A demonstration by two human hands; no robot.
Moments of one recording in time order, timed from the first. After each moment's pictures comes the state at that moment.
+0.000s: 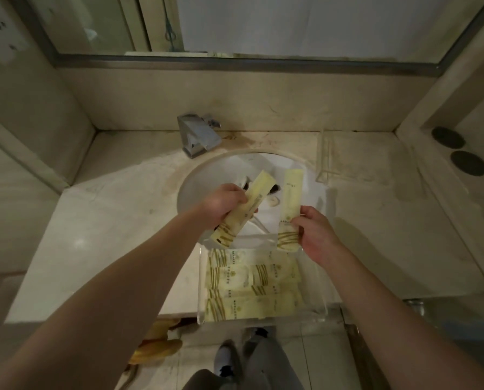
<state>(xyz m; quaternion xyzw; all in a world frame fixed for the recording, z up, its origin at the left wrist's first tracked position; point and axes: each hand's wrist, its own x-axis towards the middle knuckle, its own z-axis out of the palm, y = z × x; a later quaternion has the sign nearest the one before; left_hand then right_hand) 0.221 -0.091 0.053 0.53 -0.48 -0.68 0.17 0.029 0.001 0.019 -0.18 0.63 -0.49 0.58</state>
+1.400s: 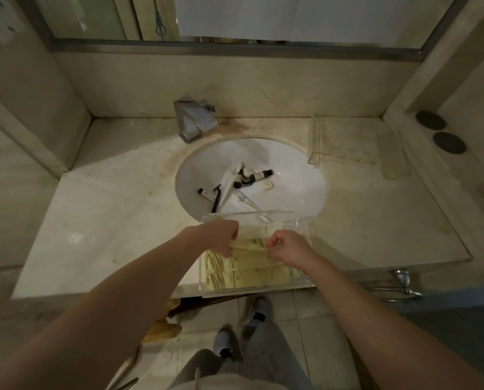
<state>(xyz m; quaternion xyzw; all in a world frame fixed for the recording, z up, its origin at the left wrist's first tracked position) 0.245 -0.016 0.008 0.42 -0.83 -0.30 -0.22 0.064 0.070 -0.012 -0.47 0.75 -0.13 0.44</state>
